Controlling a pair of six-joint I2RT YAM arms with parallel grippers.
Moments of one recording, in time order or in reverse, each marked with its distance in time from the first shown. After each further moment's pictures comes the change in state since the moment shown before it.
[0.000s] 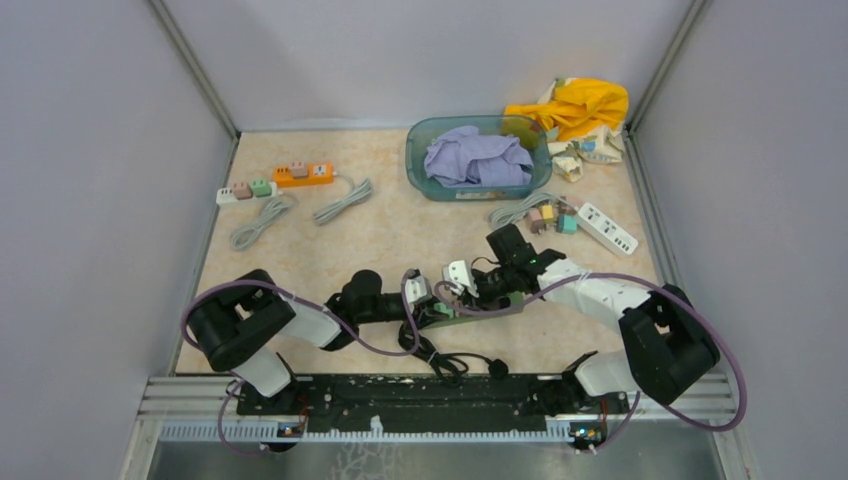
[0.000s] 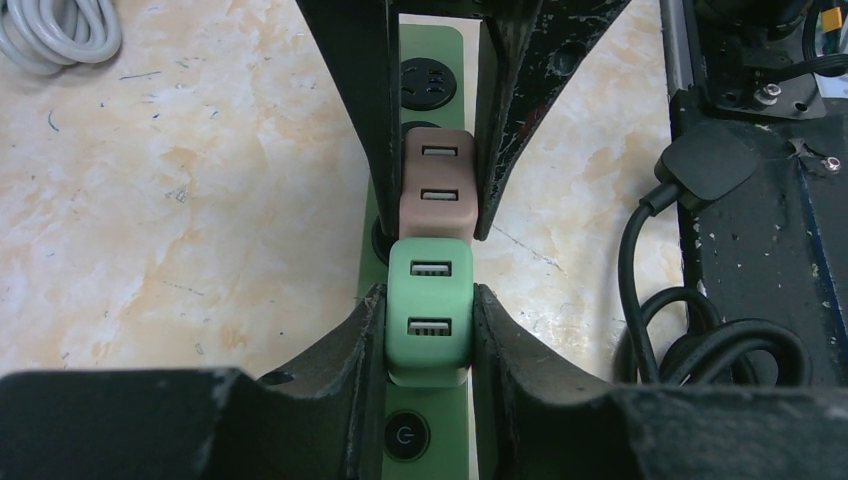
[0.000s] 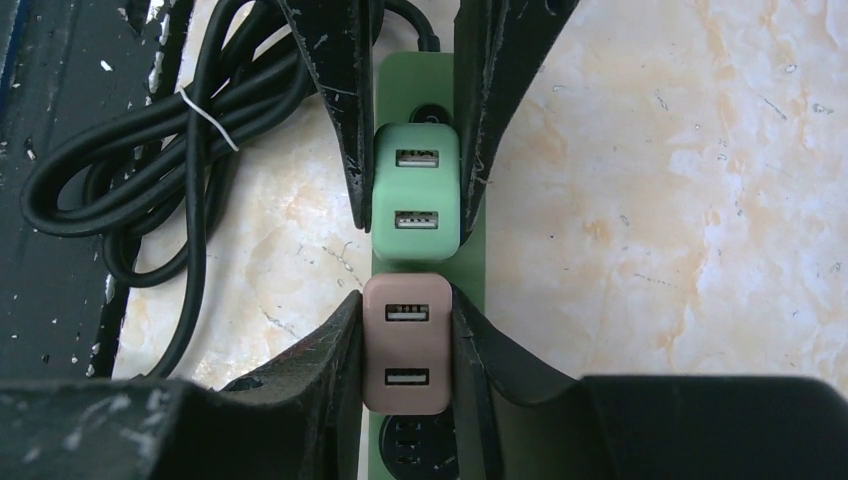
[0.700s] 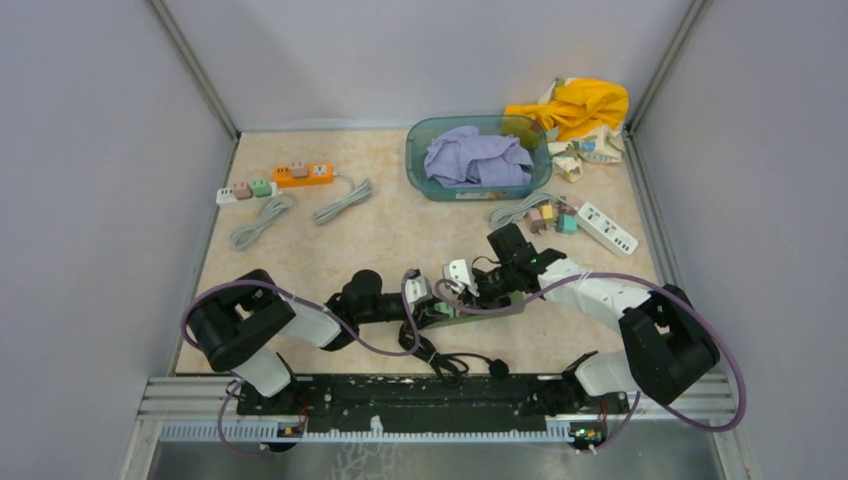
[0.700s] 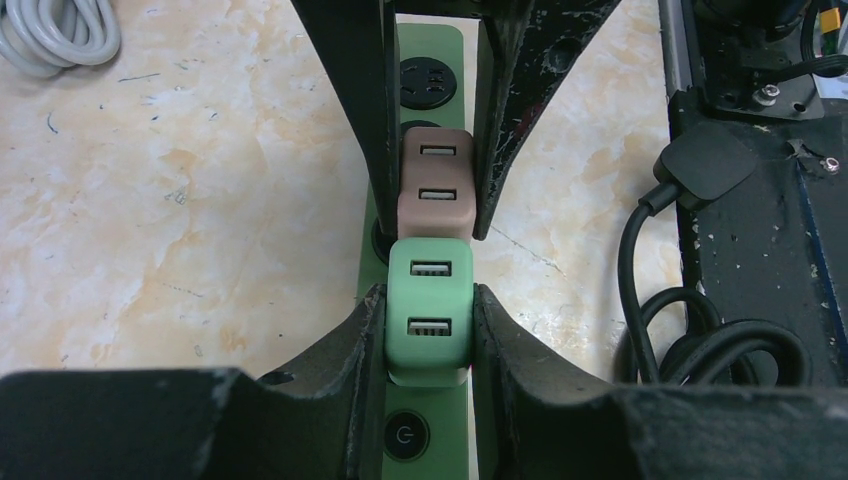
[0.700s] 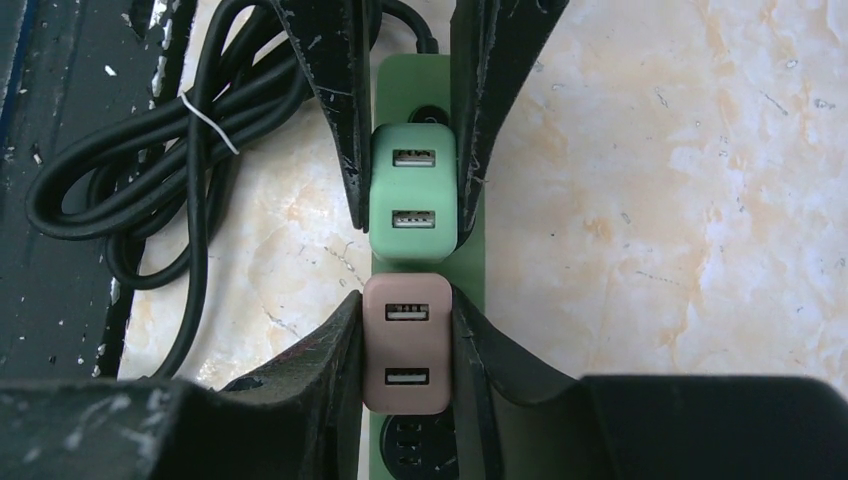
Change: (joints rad) left arm 0.000 0.000 0.002 -0.002 0.001 0.000; right arm -0.006 0.000 0.001 -0.002 -0.006 0.010
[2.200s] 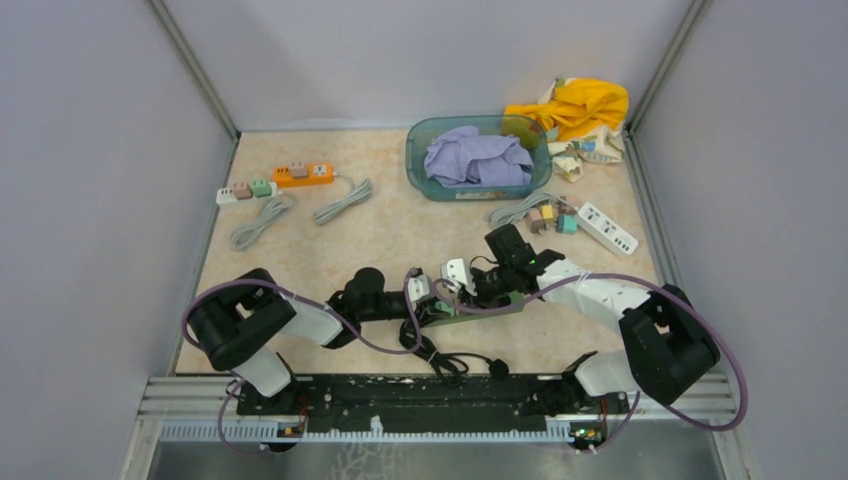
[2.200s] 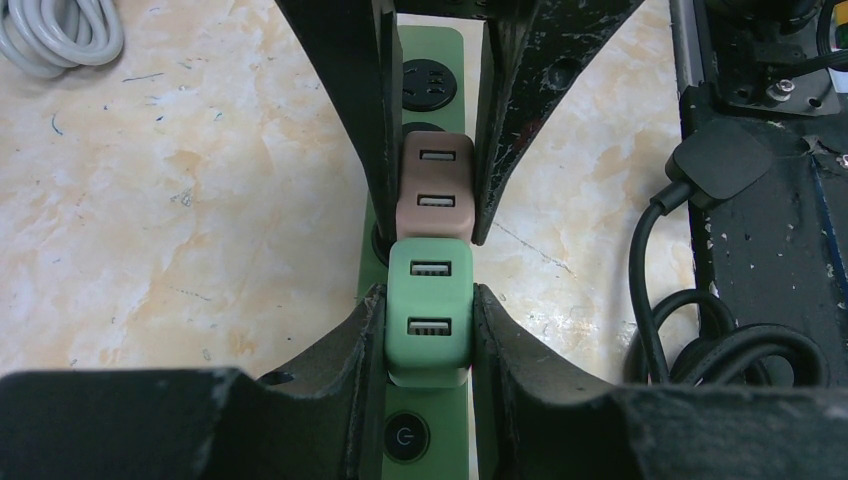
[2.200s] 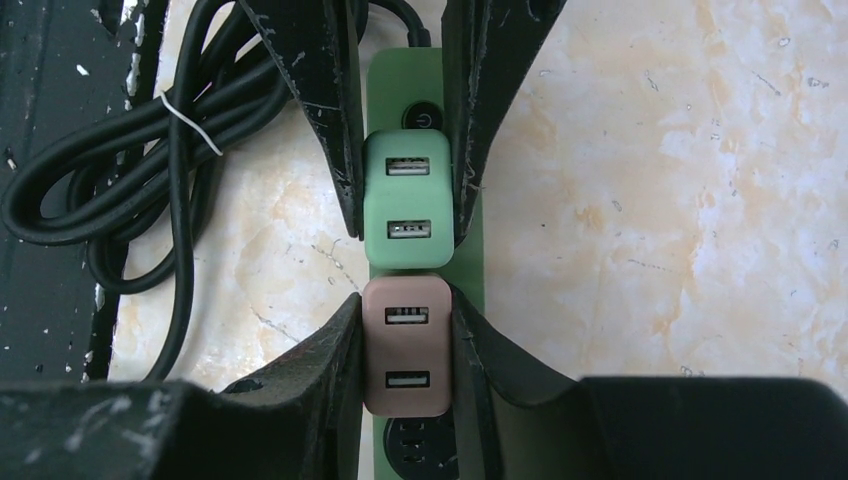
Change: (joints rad) left arm 0.000 0.007 0.022 -0.033 -0.001 0.019; right arm 0.025 0.000 0.001 0.017 0.043 0.027
